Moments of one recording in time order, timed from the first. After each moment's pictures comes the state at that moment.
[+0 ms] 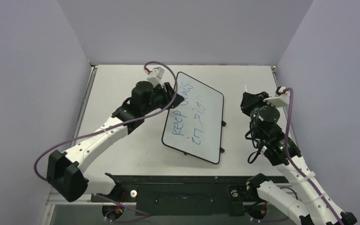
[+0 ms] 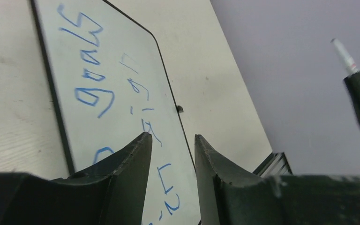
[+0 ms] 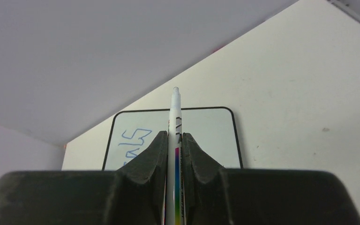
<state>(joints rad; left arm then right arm) -0.58 1.26 1.08 -0.07 0.12 -0.70 0.50 0.75 0.89 -0.25 0.56 0.66</state>
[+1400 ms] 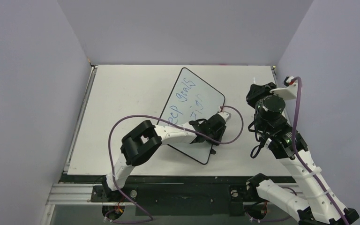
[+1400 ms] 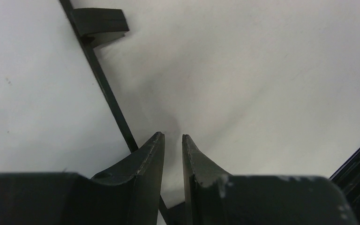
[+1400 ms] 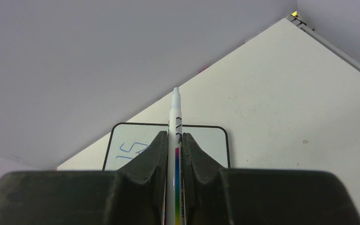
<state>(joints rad) -1.10 2.17 1.56 -0.20 -0.06 -0.51 0.50 0.85 1.13 -0.41 0.71 0.65</state>
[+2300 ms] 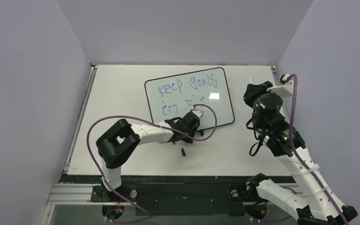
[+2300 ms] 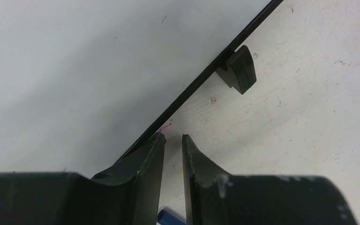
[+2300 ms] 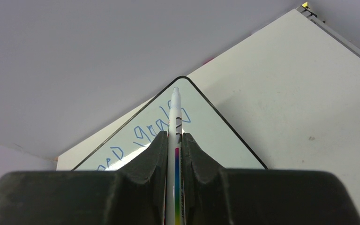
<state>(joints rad) -0.95 1.88 1.15 -0.22 -0.16 -0.43 0.49 0.87 1.13 -0.41 0.66 0.65</state>
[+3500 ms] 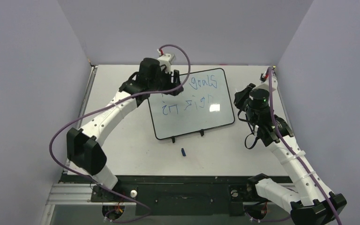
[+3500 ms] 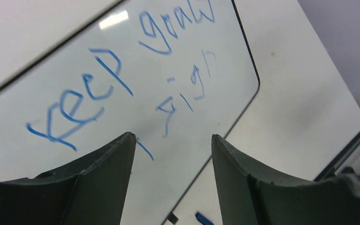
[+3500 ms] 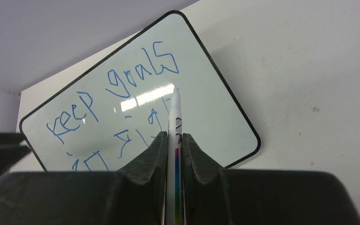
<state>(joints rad) -0.58 1.57 1.48 -0.43 0.16 -0.27 0.38 0.98 1.05 -0.44 0.37 0.61</state>
